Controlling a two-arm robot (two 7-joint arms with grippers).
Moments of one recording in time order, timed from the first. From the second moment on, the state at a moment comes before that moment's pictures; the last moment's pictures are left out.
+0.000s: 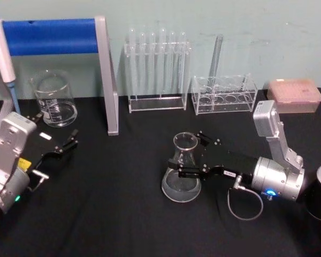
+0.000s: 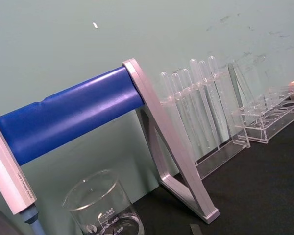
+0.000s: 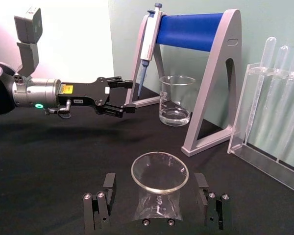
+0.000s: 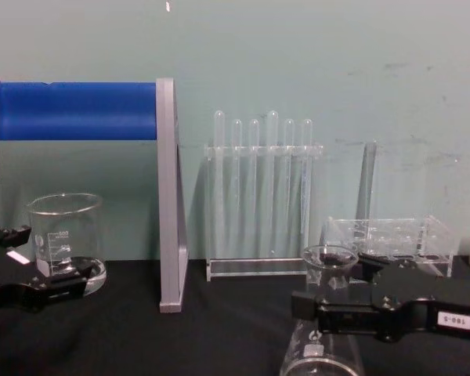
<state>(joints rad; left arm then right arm) -0.20 0.60 0.45 -1.41 -0.25 -0.12 0.03 0.37 0.48 -0.54 -1.28 0.52 -0.11 0.75</state>
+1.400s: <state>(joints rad) -0.20 0.60 0.45 -1.41 -0.25 -0.12 0.03 0.38 0.48 -0.54 -1.28 0.52 -0.11 0.75</state>
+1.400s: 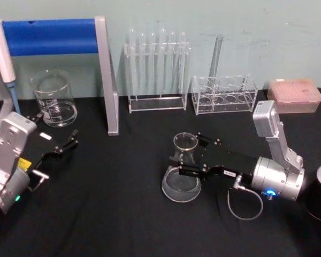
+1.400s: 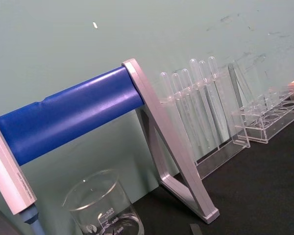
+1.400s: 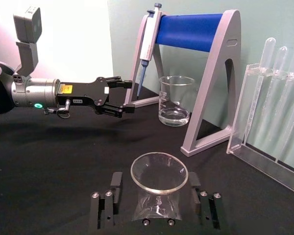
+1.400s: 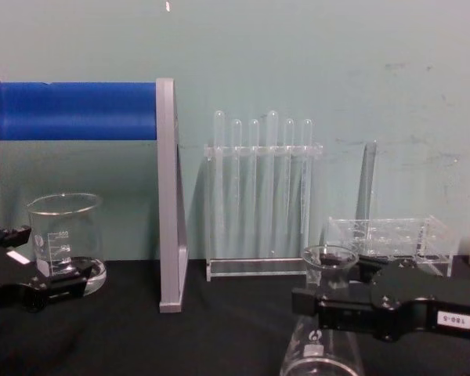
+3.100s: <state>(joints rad) -0.20 0.60 0.45 -1.41 -0.25 -0.12 0.03 0.29 0.53 -0.44 -1.50 0.59 -0.06 0.62</state>
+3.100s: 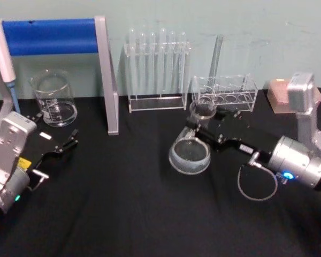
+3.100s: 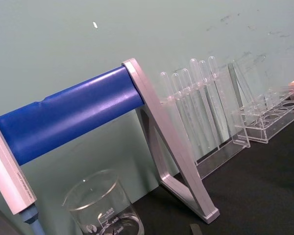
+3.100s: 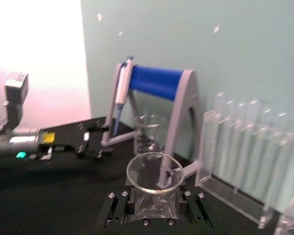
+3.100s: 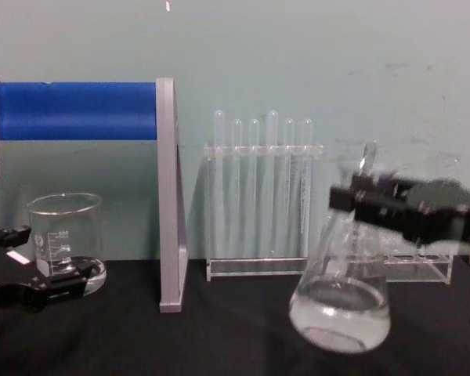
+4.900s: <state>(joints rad) -0.20 0.60 0.45 -1.41 -0.25 -0.12 0.03 0.26 0.48 -0.44 -1.64 0.50 0.06 0.58</state>
